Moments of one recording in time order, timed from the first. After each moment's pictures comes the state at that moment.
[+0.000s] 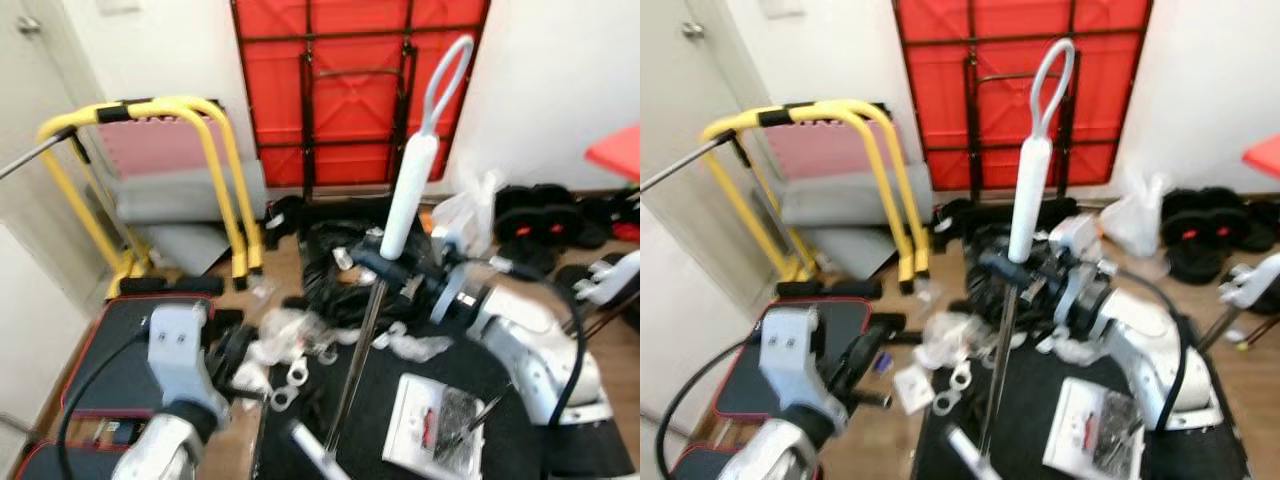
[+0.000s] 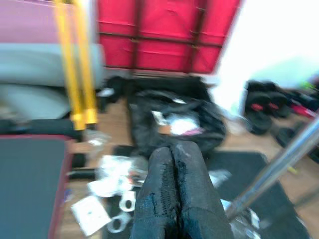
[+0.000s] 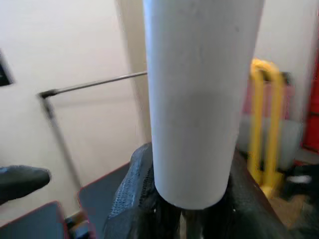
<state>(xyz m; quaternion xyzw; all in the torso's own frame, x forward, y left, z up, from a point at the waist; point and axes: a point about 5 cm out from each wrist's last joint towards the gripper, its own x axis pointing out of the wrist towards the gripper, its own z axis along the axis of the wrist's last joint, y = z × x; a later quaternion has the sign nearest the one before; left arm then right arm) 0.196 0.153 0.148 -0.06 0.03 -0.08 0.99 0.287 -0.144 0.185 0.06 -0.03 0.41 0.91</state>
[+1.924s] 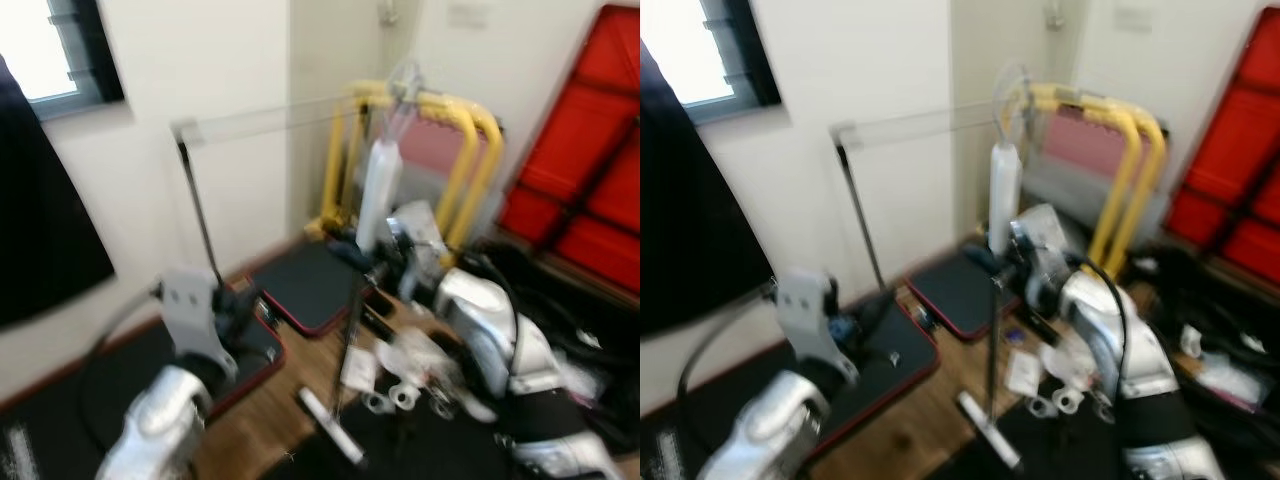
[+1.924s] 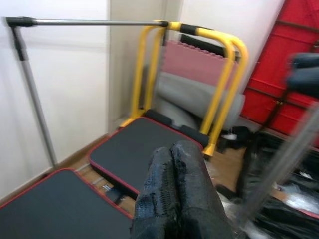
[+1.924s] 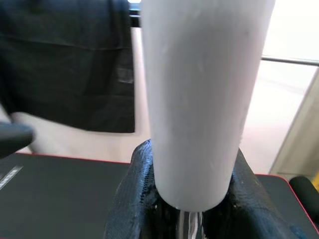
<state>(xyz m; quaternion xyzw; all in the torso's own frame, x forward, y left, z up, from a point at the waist) 0.219 0.144 0.148 -0.06 -0.01 -0.13 0.99 0.308 -0.126 0.175 -0.01 0.01 0.39 0.92</state>
